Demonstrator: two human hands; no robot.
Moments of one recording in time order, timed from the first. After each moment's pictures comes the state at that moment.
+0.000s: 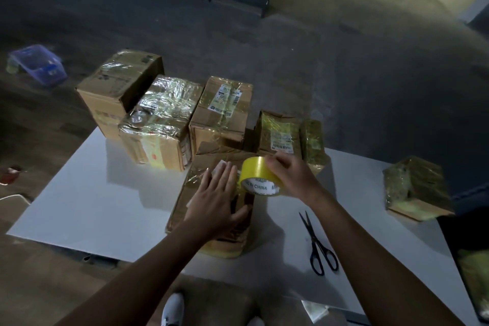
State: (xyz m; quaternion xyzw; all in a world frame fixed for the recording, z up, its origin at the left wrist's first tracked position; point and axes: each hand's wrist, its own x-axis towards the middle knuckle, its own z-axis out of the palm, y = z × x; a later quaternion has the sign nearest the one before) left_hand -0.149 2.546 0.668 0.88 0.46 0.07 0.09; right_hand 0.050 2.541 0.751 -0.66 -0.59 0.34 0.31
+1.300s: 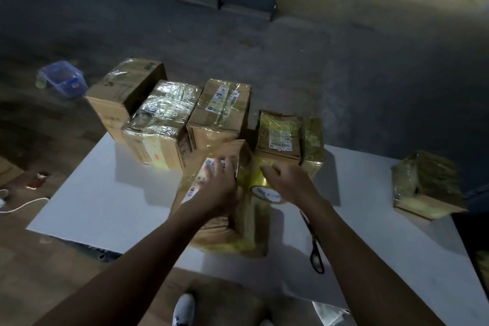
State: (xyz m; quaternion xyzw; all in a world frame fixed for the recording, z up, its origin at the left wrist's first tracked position) left_hand -0.115 2.551 0.720 0.76 0.57 0.01 0.30; right_hand 0.071 2.532 0.721 -0.71 -0.63 0.25 0.19
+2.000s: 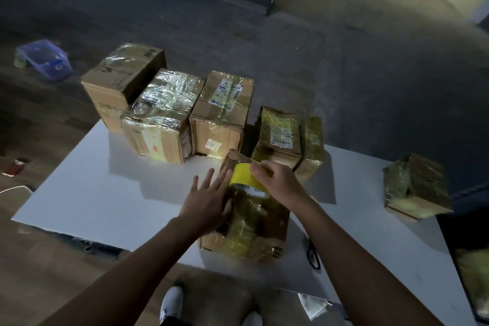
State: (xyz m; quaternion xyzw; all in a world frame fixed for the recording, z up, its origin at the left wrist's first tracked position) left_hand -0.163 2.536 0.660 0.86 0.48 -0.03 0.16; right_hand 0.028 2.525 0.736 -0.66 -0.63 0.32 0.24
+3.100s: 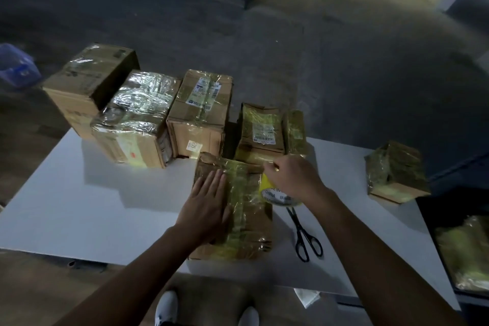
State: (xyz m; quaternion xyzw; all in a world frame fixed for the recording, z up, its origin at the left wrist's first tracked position) left_hand -0.138 2.532 0.651 0.89 0.45 -0.02 0.10; right_hand 0.077 2.523 0.757 -0.75 -0.64 0.14 0.08
